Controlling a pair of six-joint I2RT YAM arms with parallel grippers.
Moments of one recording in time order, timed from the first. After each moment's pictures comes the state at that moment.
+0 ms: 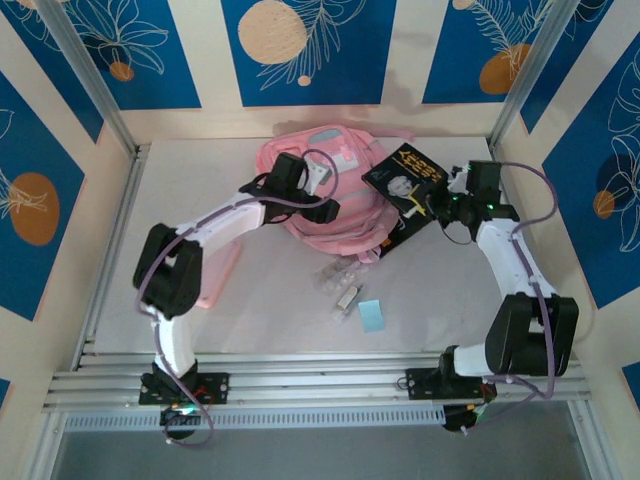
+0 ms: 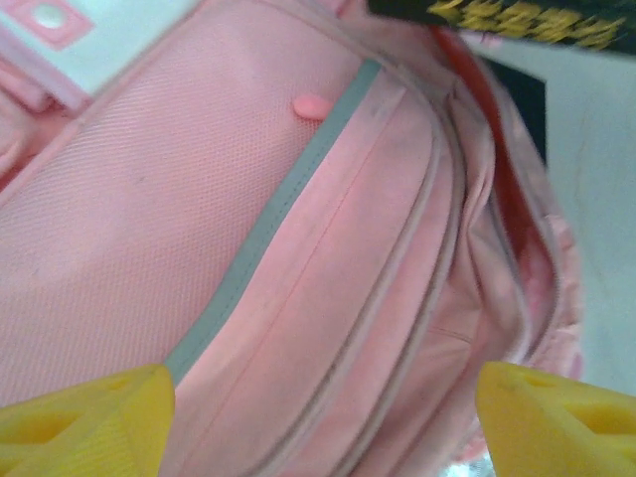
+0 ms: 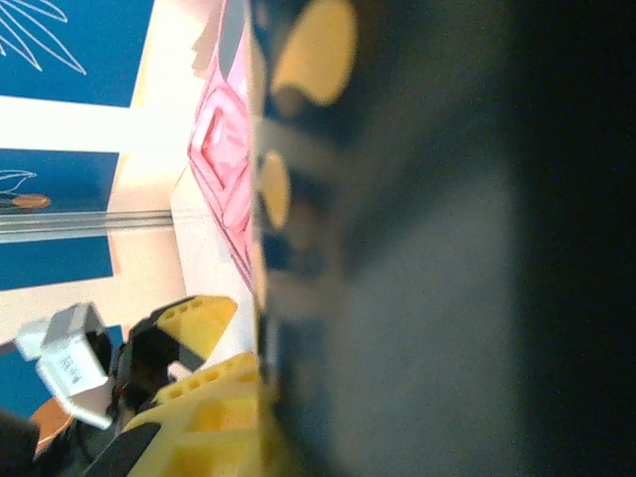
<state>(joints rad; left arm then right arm) -0.59 1.96 1.55 -0.38 0.27 -0.03 -0.10 1.35 1.05 -0.45 -0.63 0.82</state>
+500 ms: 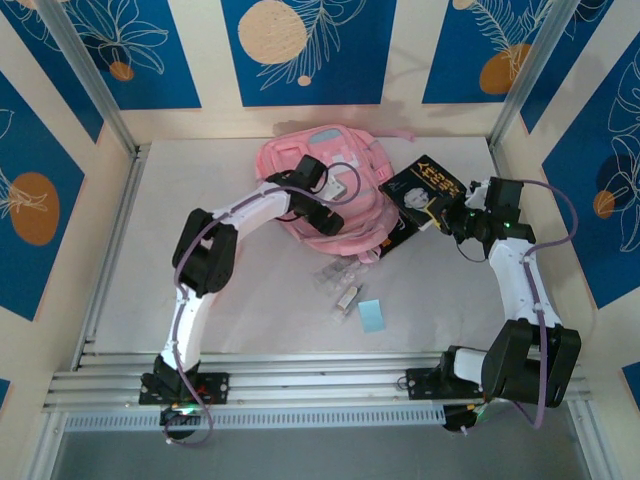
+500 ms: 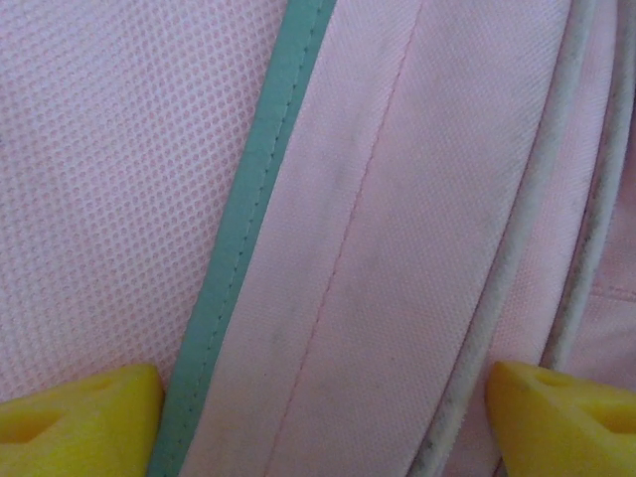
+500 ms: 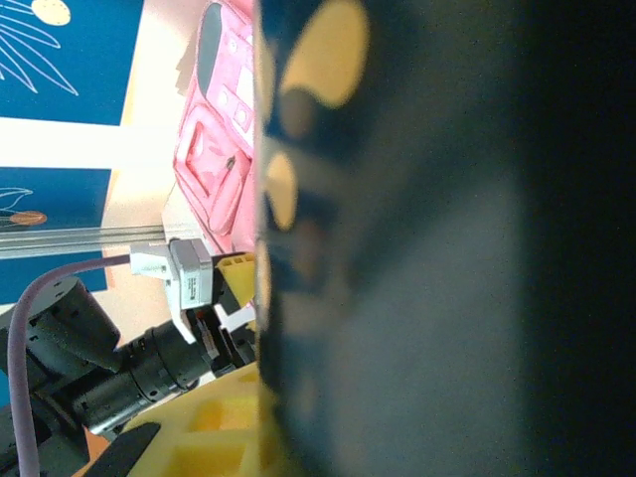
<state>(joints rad) -0.60 2.23 1.83 -0.66 0.23 0.21 -0.20 1.23 0.95 -0.49 -0.67 0.77</state>
